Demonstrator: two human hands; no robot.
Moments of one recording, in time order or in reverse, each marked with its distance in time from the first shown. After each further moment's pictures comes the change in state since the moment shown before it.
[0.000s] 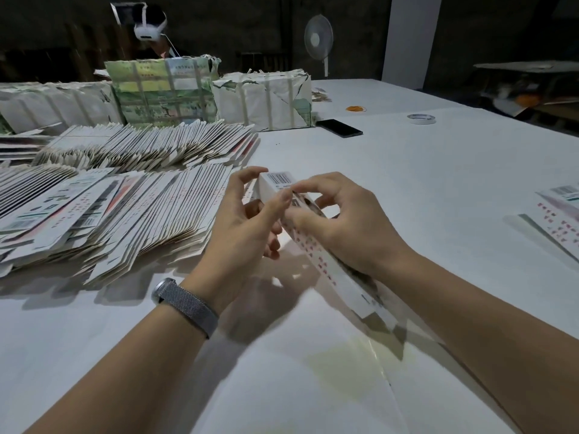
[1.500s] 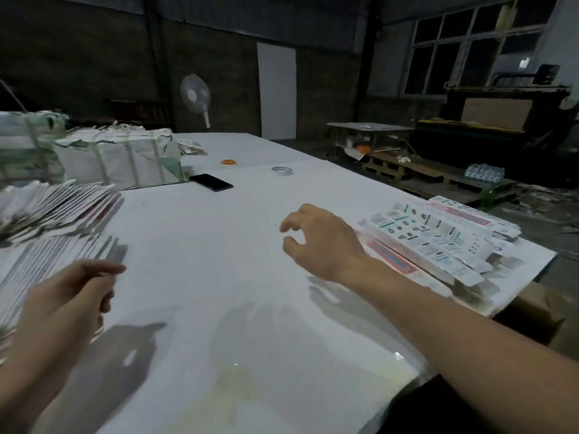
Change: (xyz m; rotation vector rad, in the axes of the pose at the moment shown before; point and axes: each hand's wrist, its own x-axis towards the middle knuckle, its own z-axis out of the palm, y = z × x) left_hand 0.031 -0.033 -0.019 0.344 0.137 -0.012; right_hand -0.036 0.031 -0.159 -0.784 0.114 0.208
